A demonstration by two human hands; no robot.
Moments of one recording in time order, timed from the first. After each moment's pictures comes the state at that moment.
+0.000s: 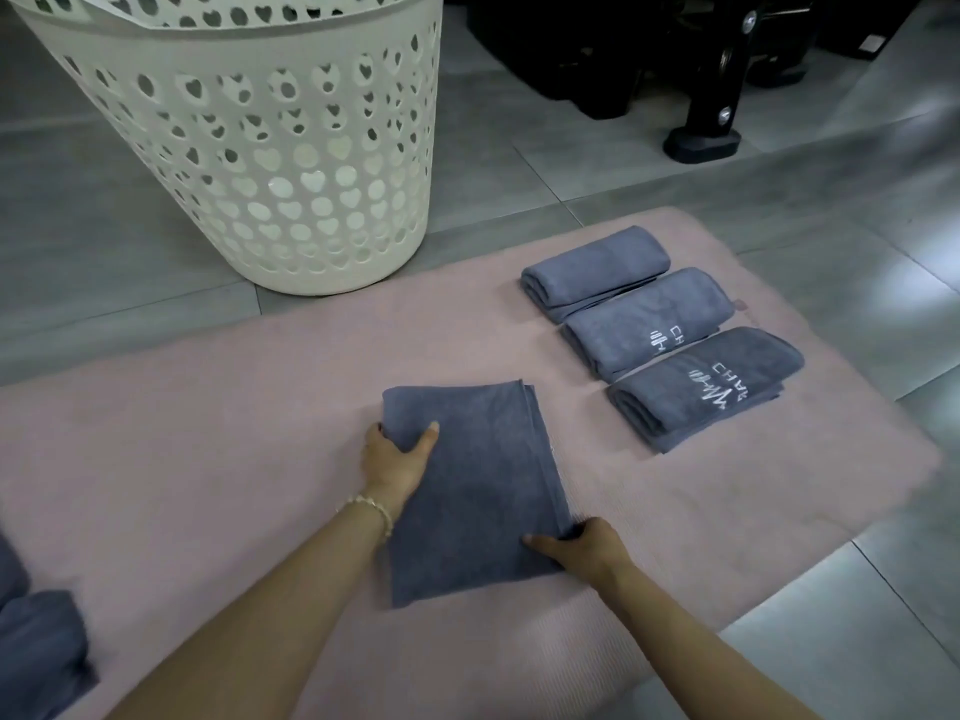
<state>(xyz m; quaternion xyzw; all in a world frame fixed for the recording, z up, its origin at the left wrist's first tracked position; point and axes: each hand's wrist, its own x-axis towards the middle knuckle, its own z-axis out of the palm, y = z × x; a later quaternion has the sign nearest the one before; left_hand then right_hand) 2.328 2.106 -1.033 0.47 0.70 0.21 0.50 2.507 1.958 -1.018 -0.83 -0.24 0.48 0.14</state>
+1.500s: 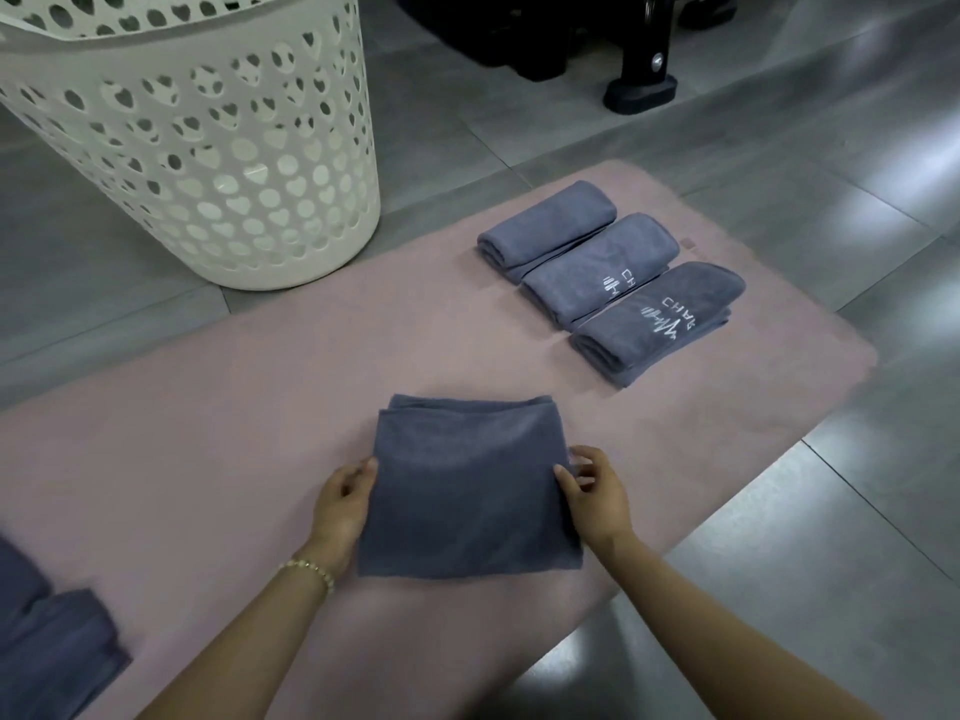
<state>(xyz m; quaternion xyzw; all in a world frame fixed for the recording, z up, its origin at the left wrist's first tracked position) 2.265 2.038 -1.021 0.47 0.63 0.24 0.58 2.503 1.909 -1.026 -0.83 -0.22 0.35 0.38</state>
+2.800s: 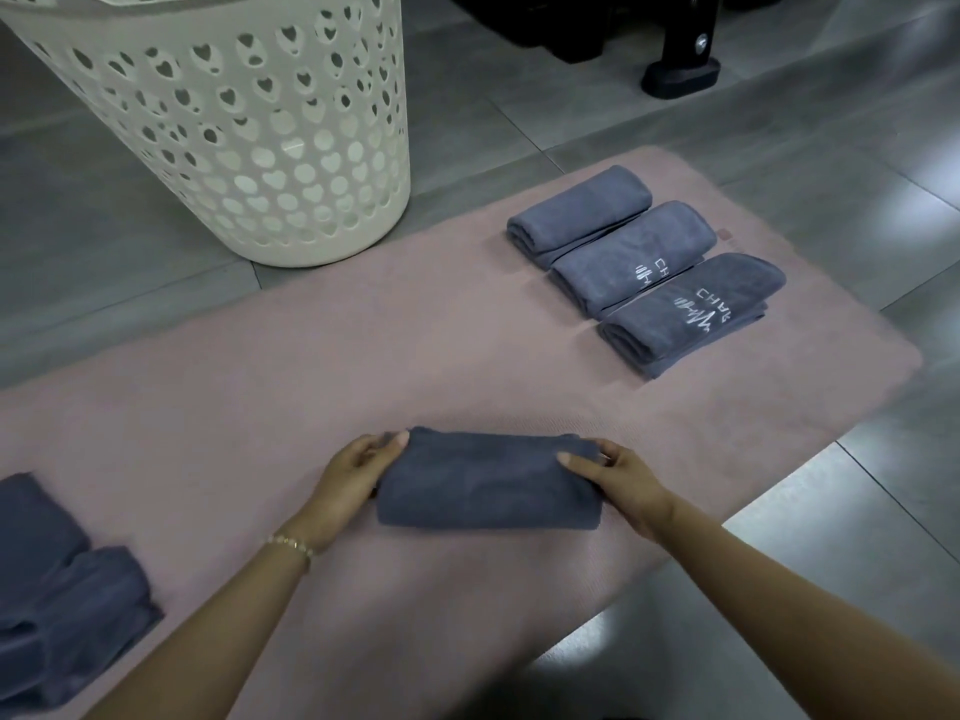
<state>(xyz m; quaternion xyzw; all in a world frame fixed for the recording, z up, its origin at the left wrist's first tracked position) 2.245 2.044 -0.998 0.54 0.54 0.18 0.62 2.523 1.917 -1.024 -0.66 -0.18 0.57 0.45</state>
